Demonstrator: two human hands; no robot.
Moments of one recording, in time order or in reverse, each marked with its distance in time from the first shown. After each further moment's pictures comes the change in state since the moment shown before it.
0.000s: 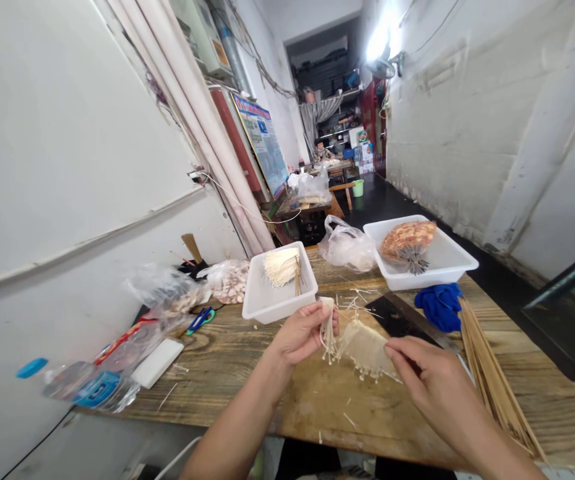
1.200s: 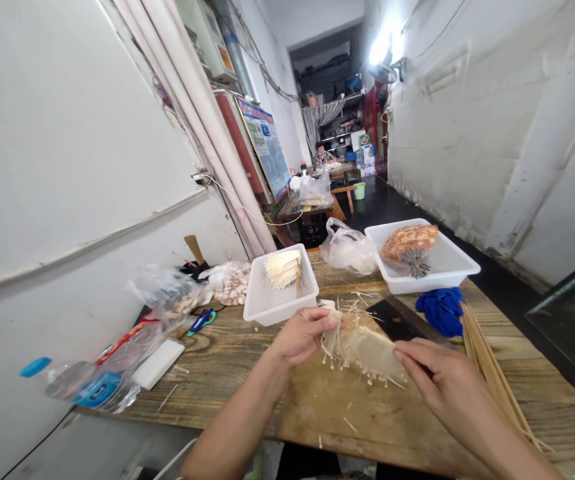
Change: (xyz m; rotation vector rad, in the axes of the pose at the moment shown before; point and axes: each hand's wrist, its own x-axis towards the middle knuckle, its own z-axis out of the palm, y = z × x) left_hand -0.006 0.007 0.011 0.200 0.060 0.009; right_hand 0.003 0.008 -0.013 -0.025 -0.019 -0.052
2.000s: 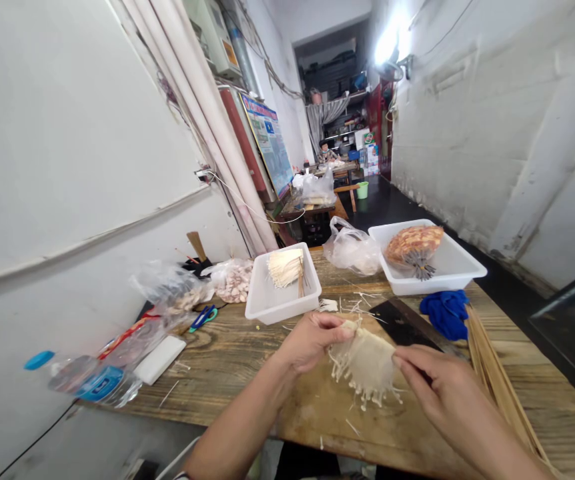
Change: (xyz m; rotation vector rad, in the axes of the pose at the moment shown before) left_hand -0.005 -0.005 0.010 0.182 -0.032 0.088; right_hand 0.003 -0.007 0.004 0.046 -0.080 0.104
